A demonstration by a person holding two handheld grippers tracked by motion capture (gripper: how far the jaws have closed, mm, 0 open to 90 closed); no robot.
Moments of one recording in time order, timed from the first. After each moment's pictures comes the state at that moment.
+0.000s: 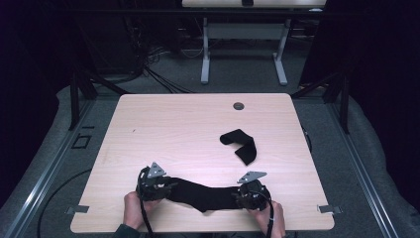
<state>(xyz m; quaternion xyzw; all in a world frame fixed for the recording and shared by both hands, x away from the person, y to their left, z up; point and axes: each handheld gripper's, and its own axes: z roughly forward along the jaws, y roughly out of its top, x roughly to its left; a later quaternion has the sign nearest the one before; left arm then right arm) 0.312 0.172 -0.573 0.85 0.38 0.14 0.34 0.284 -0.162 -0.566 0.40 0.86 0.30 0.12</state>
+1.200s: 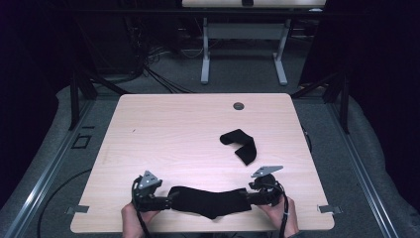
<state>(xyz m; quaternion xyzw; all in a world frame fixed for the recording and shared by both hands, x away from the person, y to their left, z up) 0.281 0.192 -0.560 0.79 0.43 0.14 0.41 0.296 -0.203 -0.551 0.42 0.84 0.33 0.08</state>
